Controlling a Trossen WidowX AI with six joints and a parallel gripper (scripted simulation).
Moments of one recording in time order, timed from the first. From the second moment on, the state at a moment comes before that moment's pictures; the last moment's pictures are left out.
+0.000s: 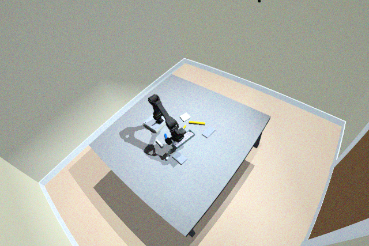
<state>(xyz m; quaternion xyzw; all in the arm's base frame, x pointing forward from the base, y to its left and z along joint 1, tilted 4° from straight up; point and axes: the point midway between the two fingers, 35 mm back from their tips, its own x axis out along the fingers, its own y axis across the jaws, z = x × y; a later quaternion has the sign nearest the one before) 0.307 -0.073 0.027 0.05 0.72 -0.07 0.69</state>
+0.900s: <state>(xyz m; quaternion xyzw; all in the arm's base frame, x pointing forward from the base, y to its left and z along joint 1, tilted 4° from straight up) 0.282 -0.015 0.024 0.05 0.72 -0.07 0.69</state>
